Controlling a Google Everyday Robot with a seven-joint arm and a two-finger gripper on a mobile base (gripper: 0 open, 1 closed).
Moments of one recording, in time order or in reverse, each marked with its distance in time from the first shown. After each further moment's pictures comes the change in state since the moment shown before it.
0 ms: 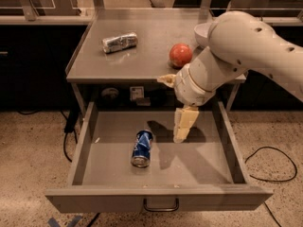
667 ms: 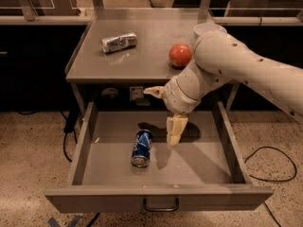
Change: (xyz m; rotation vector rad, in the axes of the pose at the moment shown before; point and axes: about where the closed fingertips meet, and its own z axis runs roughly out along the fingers) arm -0.005 0.002 0.053 -0.075 -0.097 -0.140
